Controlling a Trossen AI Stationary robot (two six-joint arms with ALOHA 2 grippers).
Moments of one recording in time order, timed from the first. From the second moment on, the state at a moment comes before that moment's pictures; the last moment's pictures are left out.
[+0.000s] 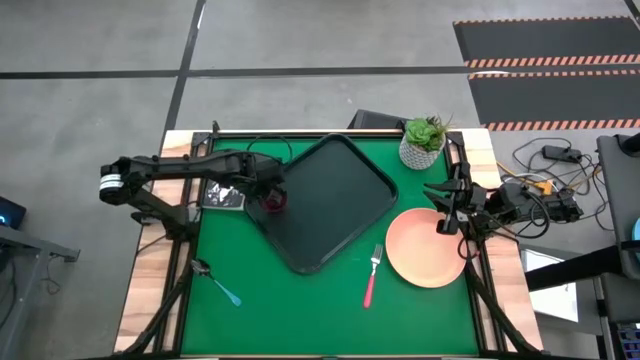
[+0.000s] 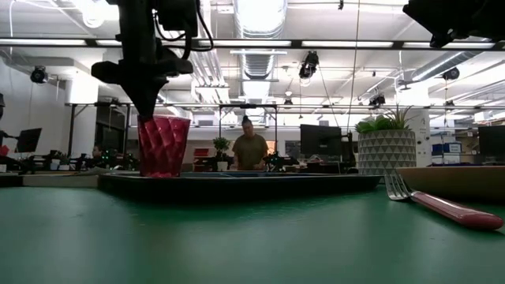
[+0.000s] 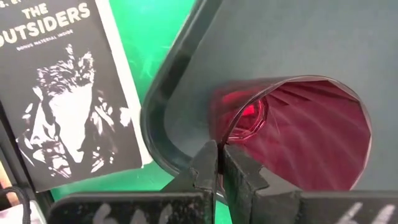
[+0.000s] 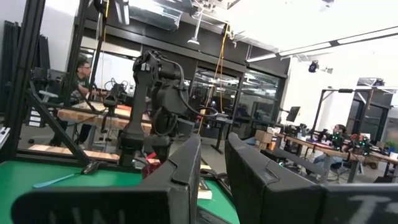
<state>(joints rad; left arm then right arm) 0.22 1.41 1.15 -1.13 -0.23 -0.99 0.15 0.08 0.17 0.21 0.32 -0.34</state>
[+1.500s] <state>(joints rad) 0.21 1.36 1.19 -1.13 -0.25 -0.93 0.15 0.08 0.17 0.21 0.32 -0.35</state>
